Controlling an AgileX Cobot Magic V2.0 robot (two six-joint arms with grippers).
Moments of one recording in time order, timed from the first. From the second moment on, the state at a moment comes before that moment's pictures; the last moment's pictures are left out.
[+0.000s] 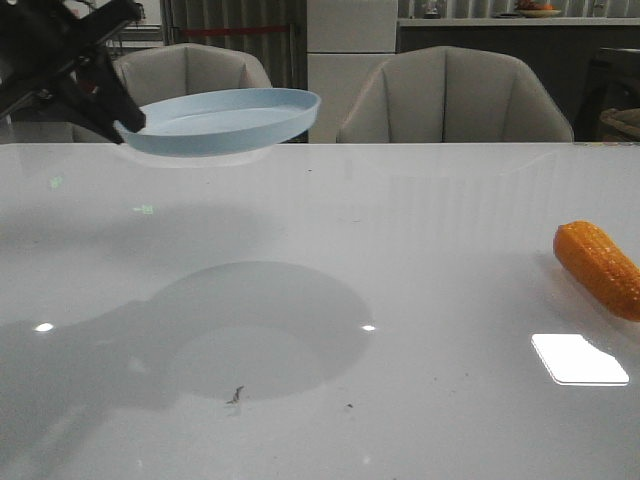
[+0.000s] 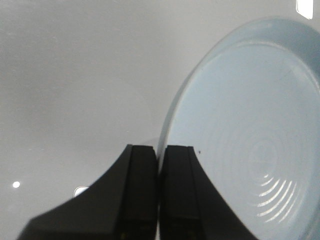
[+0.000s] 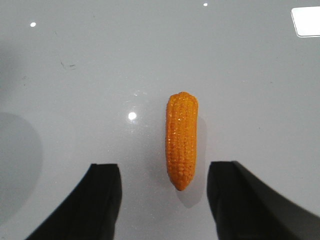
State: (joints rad) left arm -0.12 1.90 -1.54 -0.66 0.87 0.12; right arm -0.01 0.92 -0.71 0.19 0.47 -0.04
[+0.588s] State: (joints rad) left arm -0.39 2.07 -1.55 -0.56 0.85 0.15; right arm -0.01 0.92 -0.71 0.19 0.47 -0.04
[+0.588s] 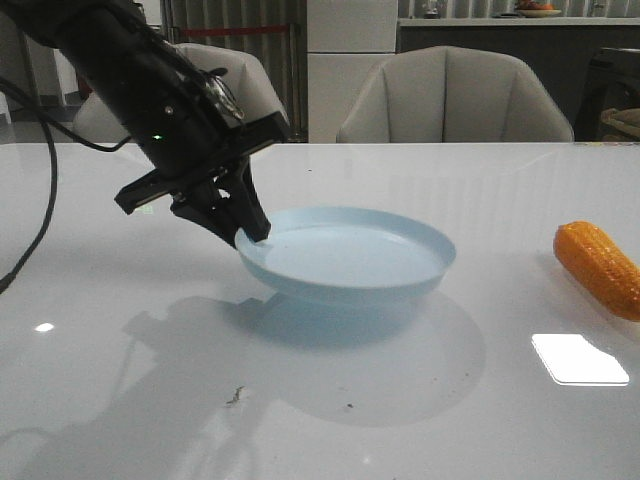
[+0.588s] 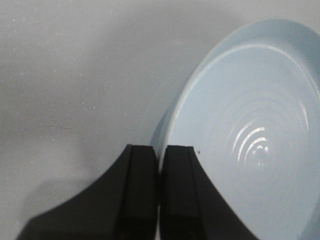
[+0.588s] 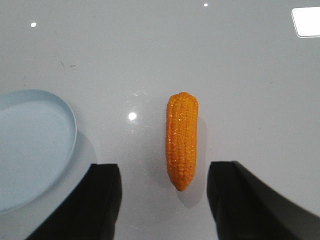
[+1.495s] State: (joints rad) left arm -0.29 1.91 -1.91 -0.23 0.93 0.16; right arm -0.01 0.92 -0.71 0.19 0.46 -0.04
